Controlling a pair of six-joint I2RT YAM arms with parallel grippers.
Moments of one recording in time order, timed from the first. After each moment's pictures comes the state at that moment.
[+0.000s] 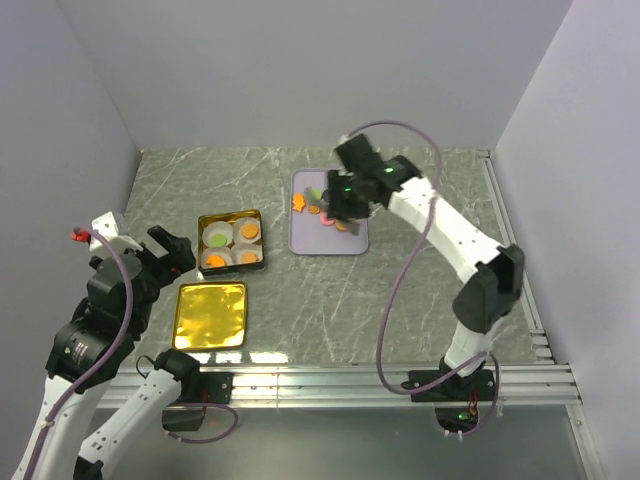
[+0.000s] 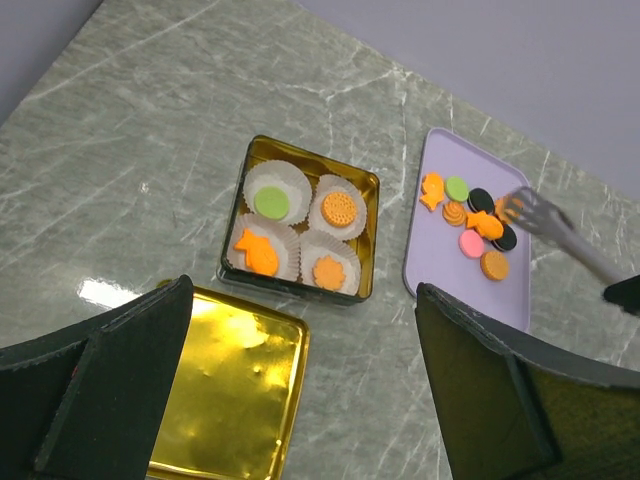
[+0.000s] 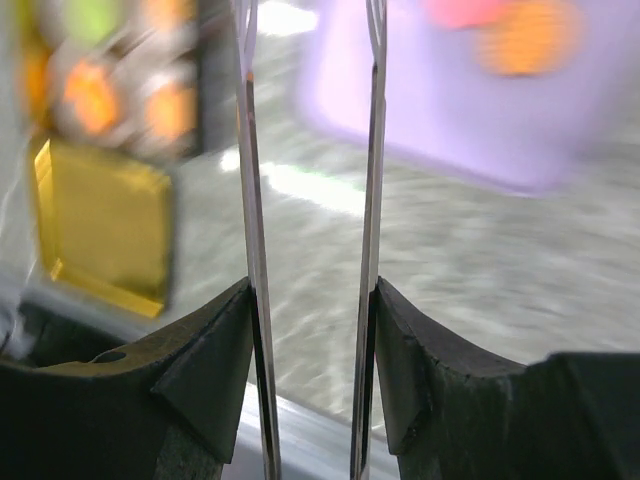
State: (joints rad) left arm -0.42 0.51 1.05 -0.87 -0.54 -0.60; right arm 0.68 1.79 1.83 -0.99 0.01 0.51
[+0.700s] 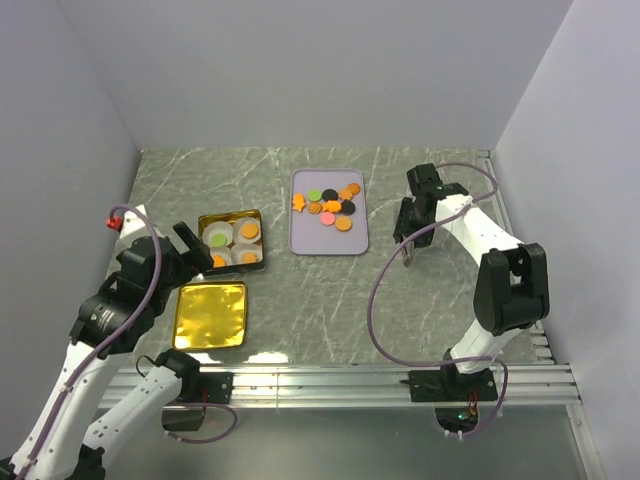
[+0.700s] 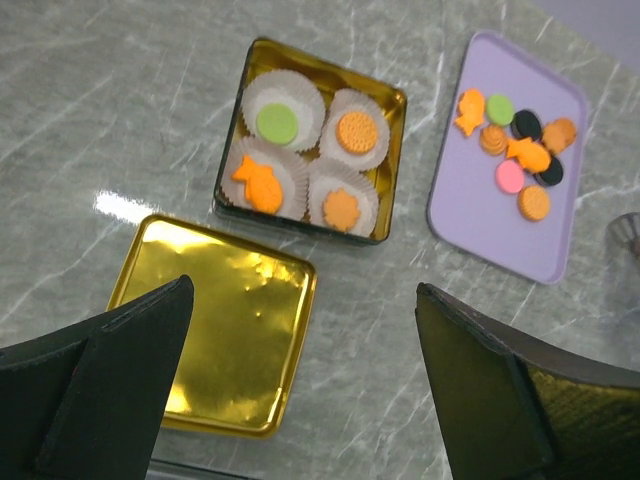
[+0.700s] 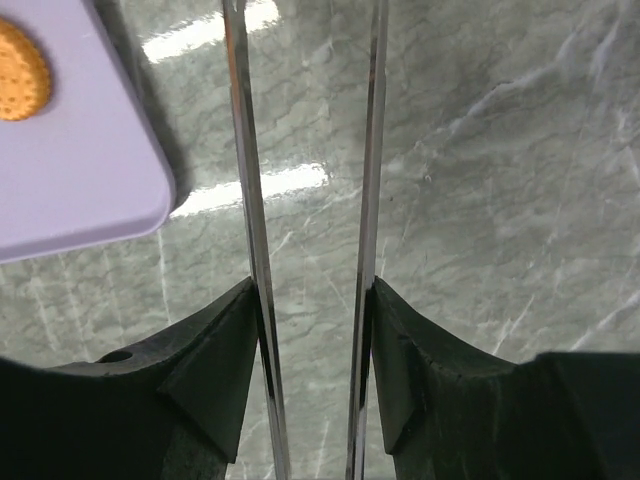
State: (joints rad) left arm -0.42 0.63 1.01 -0.93 -0.46 -0.69; right arm 0.21 1.66 1.28 -0.81 0.06 0.49
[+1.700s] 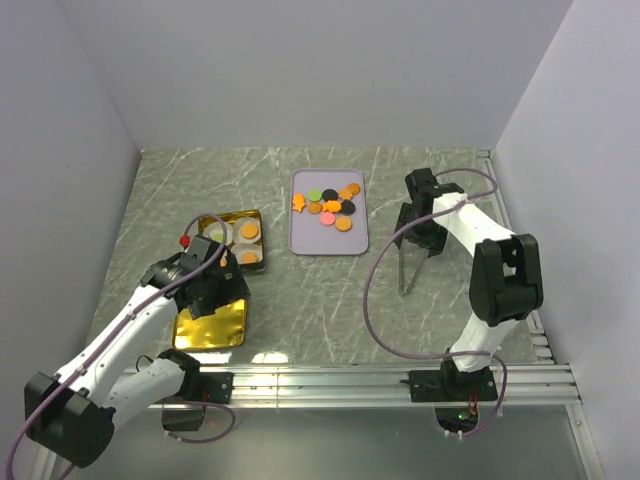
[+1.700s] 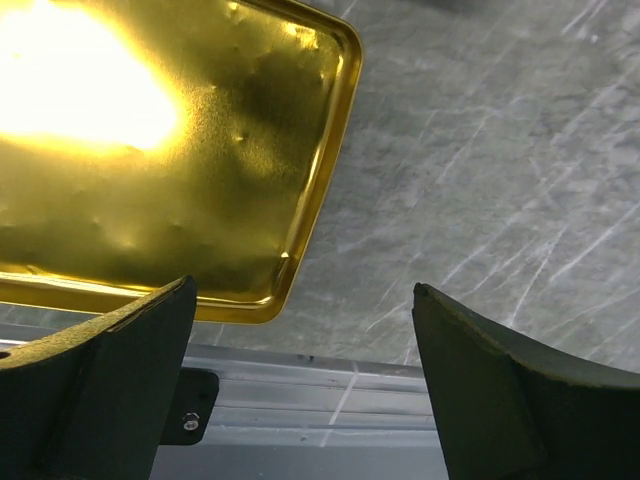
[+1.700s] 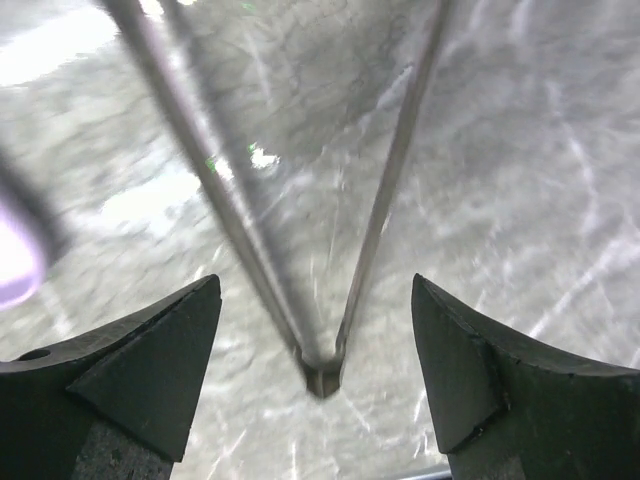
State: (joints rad) left arm -0.43 0.94 0.76 -0.94 -0.09 -0.82; right arm 0.20 1.75 1.27 -0.85 0.18 0.53
